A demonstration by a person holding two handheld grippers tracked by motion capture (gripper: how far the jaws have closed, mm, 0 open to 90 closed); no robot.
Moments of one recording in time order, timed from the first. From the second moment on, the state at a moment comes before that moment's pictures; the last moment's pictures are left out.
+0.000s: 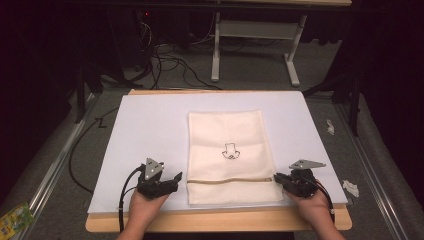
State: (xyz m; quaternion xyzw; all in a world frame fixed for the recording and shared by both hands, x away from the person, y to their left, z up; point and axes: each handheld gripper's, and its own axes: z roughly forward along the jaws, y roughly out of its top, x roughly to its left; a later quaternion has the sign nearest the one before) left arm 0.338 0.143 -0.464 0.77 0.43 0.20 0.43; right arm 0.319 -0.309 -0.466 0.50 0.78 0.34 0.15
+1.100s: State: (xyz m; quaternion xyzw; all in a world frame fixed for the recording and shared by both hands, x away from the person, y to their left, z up) left arm 0.324 0.041 -0.454 0.79 0.34 0.09 0.50; right arm 0.310 -0.313 -0.449 0.47 0.77 0.39 0.18
